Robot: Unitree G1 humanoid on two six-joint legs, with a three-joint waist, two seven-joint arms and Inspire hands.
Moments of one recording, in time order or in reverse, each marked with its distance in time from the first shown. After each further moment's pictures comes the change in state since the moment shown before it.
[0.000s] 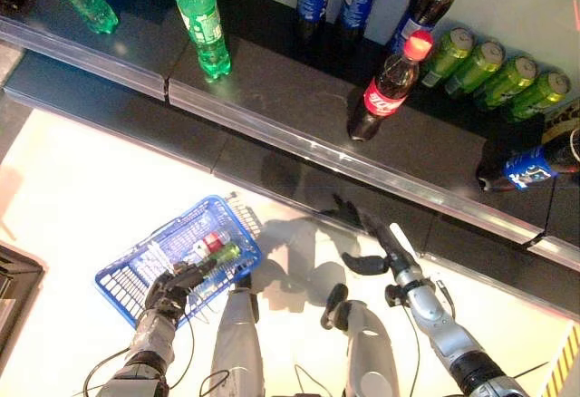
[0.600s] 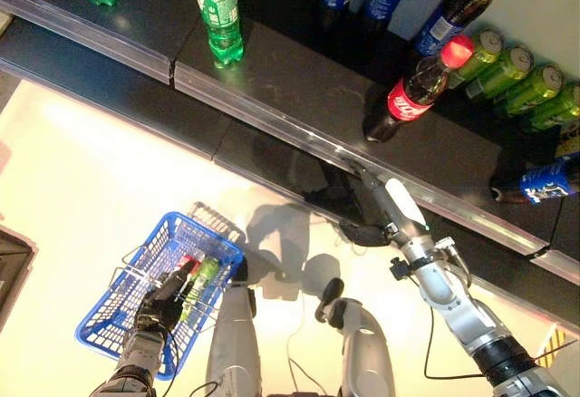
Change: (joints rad) left arm 0.043 0.023 -0.015 0.001 -0.230 0.077 -0.084; right arm -0.032 -0.156 0.000 -0.260 -0.193 -0.021 -0.104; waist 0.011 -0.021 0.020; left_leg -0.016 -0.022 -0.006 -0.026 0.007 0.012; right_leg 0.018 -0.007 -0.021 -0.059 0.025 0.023
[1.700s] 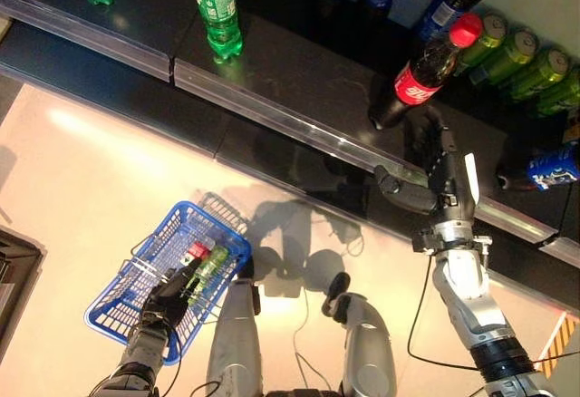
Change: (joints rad) left arm -0.011 -0.005 -0.024 -0.004 0.011 0.005 -0.022; right arm 0.020 0.100 -0.183 -0.053 0.513 -0.086 -0.044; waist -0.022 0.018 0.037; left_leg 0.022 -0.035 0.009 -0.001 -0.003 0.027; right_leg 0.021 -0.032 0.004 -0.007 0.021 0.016
